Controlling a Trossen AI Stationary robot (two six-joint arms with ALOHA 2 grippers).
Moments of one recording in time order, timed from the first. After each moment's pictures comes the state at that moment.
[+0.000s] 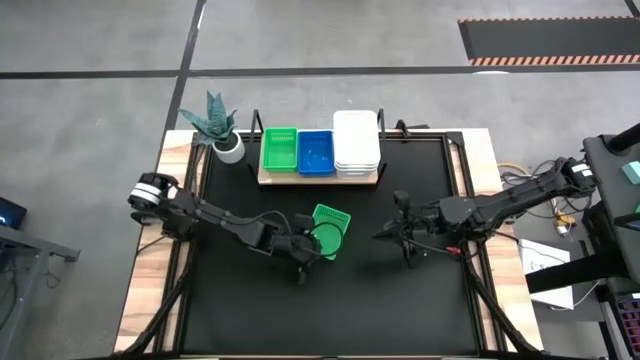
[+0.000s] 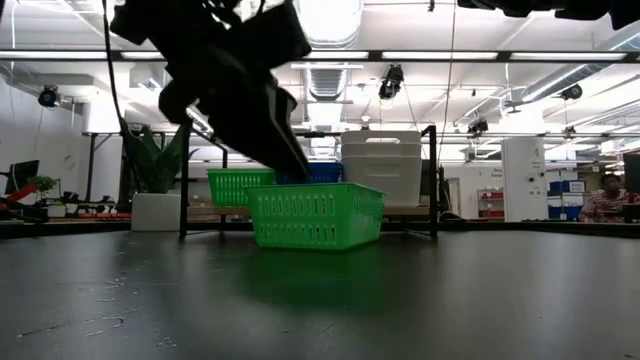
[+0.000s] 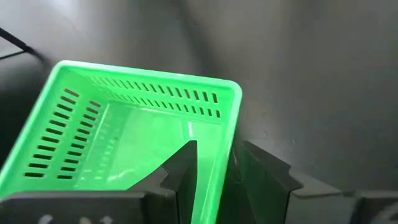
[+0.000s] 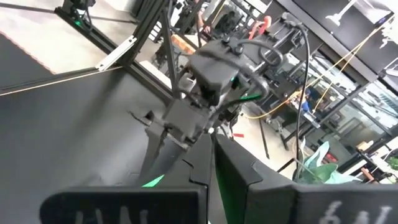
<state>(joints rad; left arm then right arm) -0.28 1.70 1.01 -0.12 -0.24 0.02 0.27 0.98 0.51 0.39 0.05 -0.64</state>
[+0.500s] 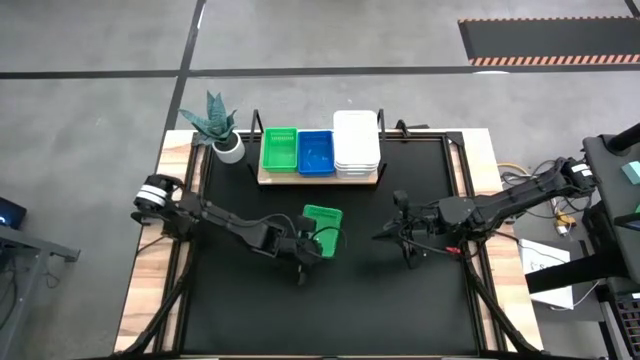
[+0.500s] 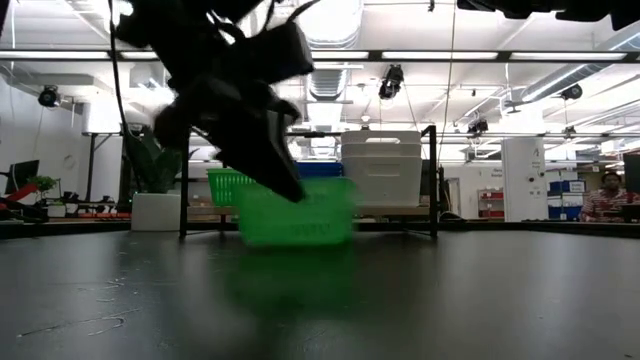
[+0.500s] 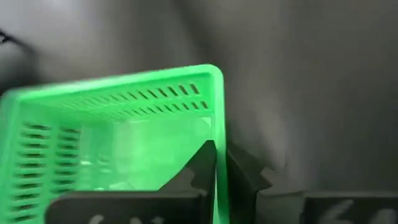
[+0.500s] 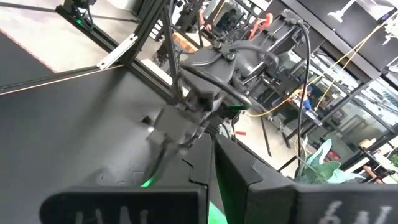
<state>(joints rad) -0.27 1.74 1.03 -0.17 -0.24 0.06 0.27 0.98 0.51 0.39 0.05 -0.63</state>
